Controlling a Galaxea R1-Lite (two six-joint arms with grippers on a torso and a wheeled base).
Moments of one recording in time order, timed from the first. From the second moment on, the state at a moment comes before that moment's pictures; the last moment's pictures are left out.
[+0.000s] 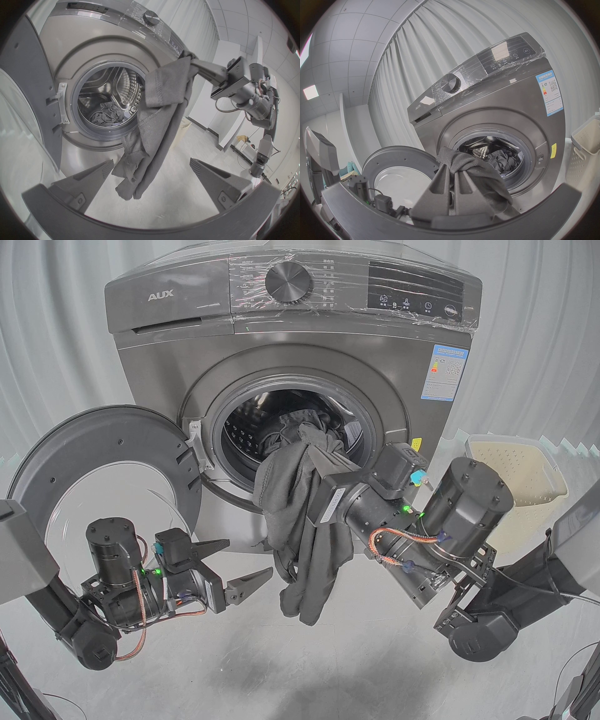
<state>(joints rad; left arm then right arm) -0.41 1.88 -0.39 -1.32 -0.38 -0.04 0.86 1.97 -0.90 -1.37 -0.28 0.15</state>
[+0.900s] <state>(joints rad) -0.42 2.13 -0.68 -1.33 -0.31 -0.08 0.88 1.97 -0.89 -1.38 -0.28 0.15</state>
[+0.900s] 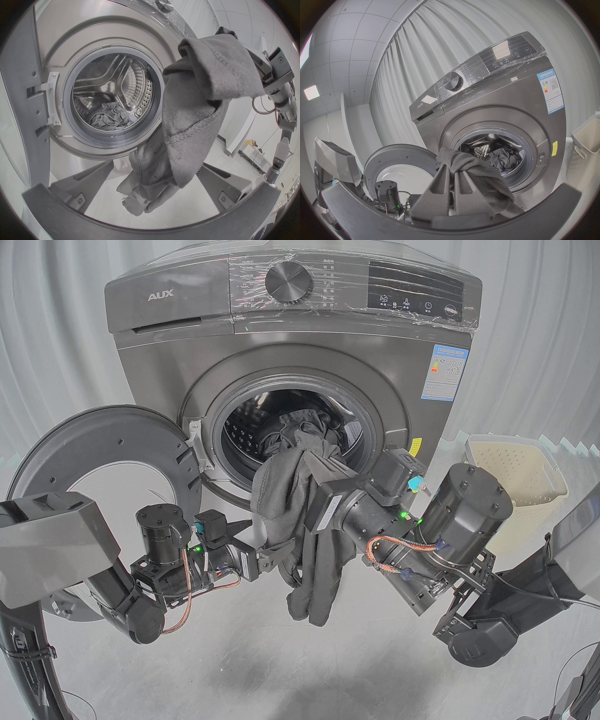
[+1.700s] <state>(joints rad) -0.41 2.08 -0.62 -1.52 -0.26 -0.10 0.86 1.98 -0.86 -1.38 -0.28 0.15</state>
